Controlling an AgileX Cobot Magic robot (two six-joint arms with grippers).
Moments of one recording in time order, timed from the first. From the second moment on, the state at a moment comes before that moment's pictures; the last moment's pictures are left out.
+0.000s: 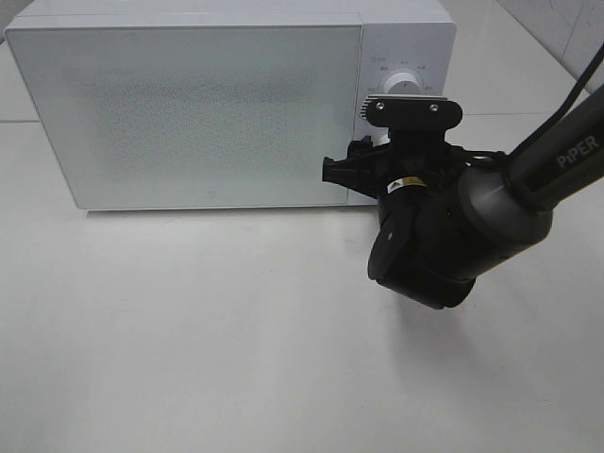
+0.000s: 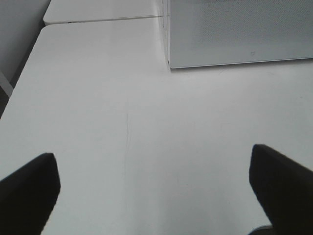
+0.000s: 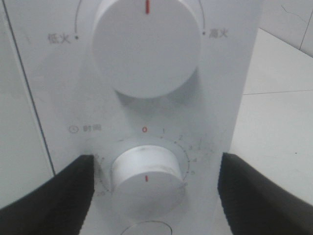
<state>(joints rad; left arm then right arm) 0.05 0.00 -0.52 -0.09 1.08 0.13 0.69 2.08 -0.87 0.98 -1.20 -0.40</state>
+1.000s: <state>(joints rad) 0.05 0.00 -0.52 -0.09 1.08 0.13 0.70 2.09 -0.89 1.00 -1.18 -0.36</state>
